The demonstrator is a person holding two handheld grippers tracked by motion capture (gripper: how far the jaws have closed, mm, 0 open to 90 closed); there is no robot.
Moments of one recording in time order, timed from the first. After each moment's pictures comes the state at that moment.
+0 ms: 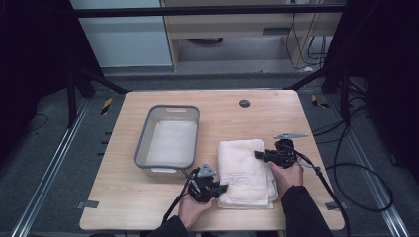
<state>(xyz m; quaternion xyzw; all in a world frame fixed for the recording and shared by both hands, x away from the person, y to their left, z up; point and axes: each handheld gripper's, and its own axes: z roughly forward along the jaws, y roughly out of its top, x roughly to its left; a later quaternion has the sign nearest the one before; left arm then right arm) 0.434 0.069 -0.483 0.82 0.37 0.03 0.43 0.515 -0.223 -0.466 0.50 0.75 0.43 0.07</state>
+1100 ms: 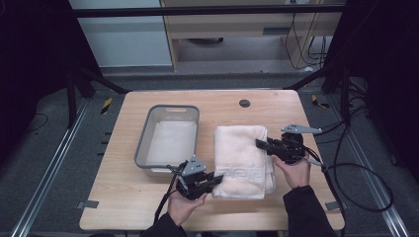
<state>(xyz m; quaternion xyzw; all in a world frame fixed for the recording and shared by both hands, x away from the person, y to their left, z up) 0.420 0.092 -0.427 0.80 0.33 0.08 0.48 0.488 -0.216 -0.396 0.45 0.73 0.50 0.13</state>
